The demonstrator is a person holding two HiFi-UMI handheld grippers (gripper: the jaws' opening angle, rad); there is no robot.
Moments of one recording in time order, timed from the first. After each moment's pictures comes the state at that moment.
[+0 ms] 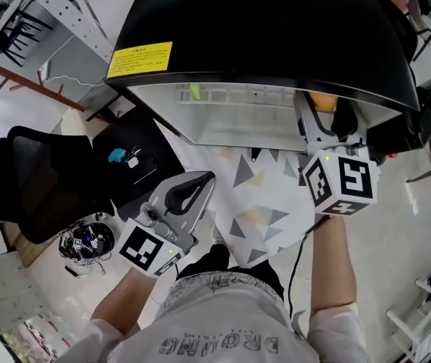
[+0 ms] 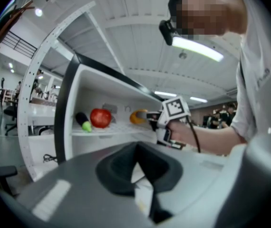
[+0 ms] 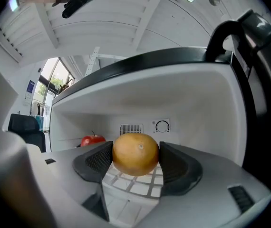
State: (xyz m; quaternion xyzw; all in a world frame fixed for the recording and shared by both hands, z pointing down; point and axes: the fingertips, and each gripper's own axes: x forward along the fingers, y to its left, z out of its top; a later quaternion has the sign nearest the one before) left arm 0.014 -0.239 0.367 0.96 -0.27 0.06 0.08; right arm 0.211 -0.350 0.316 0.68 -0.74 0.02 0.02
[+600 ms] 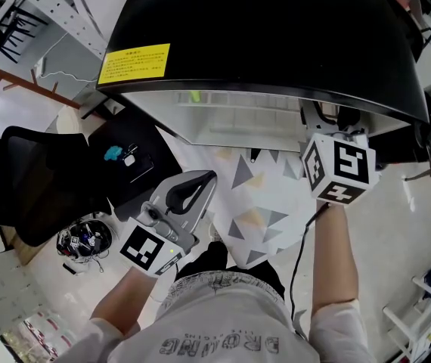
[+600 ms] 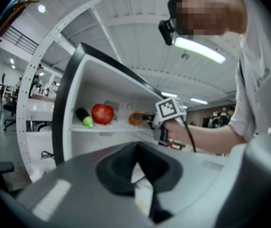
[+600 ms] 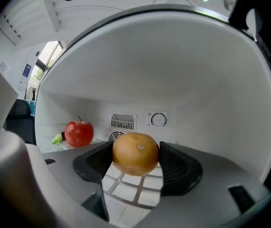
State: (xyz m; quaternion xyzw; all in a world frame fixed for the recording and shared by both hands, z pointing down) left arm 0.018 -0.253 0.379 0.96 -0.26 0.06 0.10; right arm 0.225 -0.381 0.336 0.70 -0.71 0.02 0.09
